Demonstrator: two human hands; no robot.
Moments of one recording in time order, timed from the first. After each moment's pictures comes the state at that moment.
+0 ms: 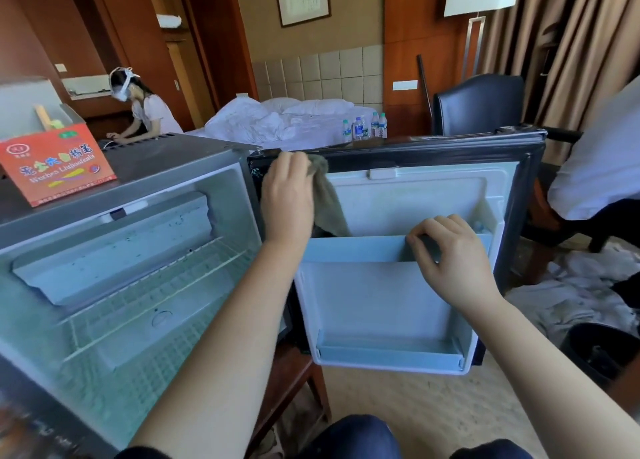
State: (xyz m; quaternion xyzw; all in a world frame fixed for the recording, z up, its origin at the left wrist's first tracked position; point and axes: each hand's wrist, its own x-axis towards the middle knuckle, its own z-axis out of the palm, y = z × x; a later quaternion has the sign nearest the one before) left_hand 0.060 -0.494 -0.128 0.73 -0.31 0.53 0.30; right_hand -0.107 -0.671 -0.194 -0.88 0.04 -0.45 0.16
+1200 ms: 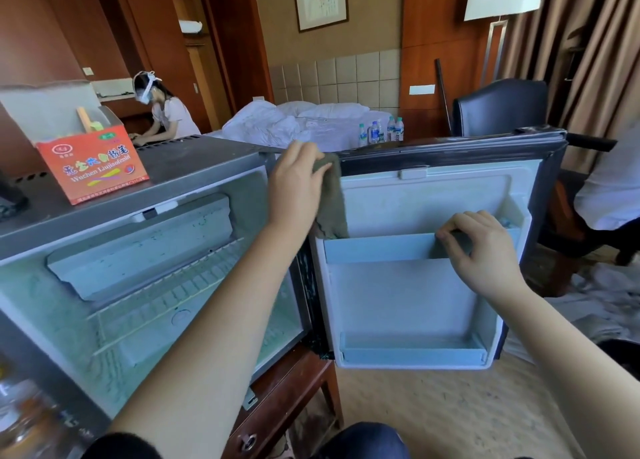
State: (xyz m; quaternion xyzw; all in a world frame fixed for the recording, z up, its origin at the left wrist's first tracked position) left_hand 0.064 -0.467 -0.099 0.74 -0.36 0.45 0.35; right_hand -0.084 -0.694 -0.191 -0.87 0.02 -0.45 0.19
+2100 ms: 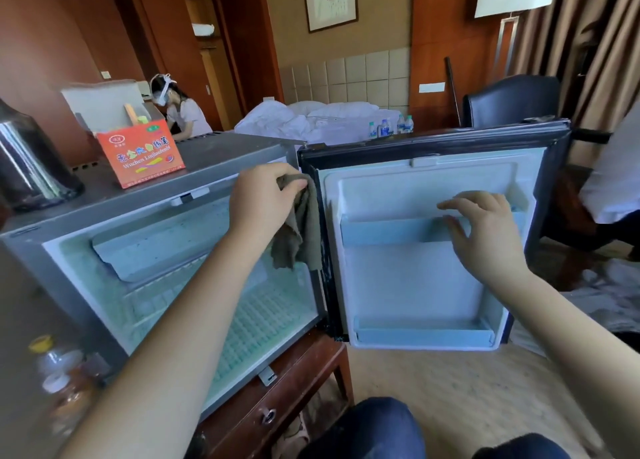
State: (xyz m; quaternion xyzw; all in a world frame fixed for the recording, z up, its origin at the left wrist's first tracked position) left_hand 0.016 -0.380 -0.084 0.85 -0.27 0.32 0.32; right_hand -0.102 -0.656 -0.174 -0.87 0.09 -0.46 0.15
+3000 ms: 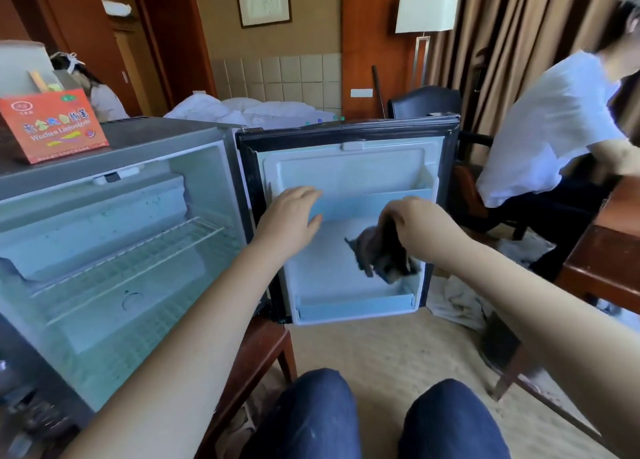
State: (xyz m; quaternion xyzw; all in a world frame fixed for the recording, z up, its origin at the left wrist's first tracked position) left_hand -0.026 -0.454 -0.151 0.86 -0.44 0.17 0.19; right_hand -0.171 -0.619 -0.142 -0.96 0.17 -0.19 0.13
